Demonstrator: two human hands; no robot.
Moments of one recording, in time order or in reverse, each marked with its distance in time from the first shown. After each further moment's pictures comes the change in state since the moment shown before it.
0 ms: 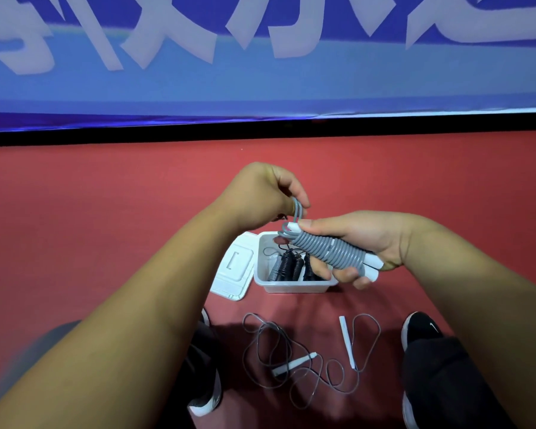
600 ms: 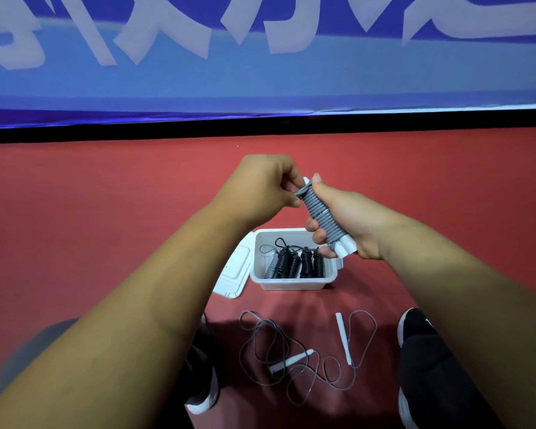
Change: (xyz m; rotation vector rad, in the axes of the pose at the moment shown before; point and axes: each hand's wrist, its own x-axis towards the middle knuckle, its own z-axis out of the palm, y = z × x) left_hand 0.010 0.002 0.008 0.327 0.146 0.136; right_hand 0.020 -0.006 0.002 0.330 0.533 -0.204
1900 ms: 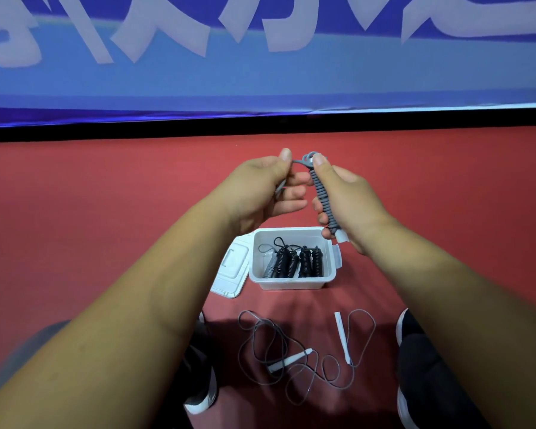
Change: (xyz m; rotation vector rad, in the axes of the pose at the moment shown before) left_hand -0.002 0.010 0.005 -1.048 -0.085 -0.457; right_hand 0.001 -0.005 0.009 -0.014 0.316 -0.381
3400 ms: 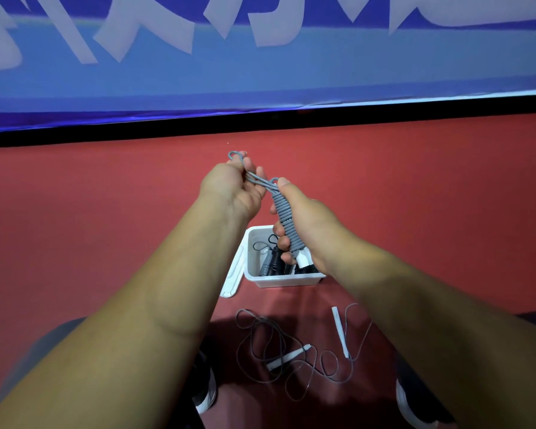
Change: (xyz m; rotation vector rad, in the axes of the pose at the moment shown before) left_hand 0.043 -0.008 -0.010 -0.787 0.453 -0.083; right_hand -0.011 0.024 0.039 0.158 -0.150 0.310
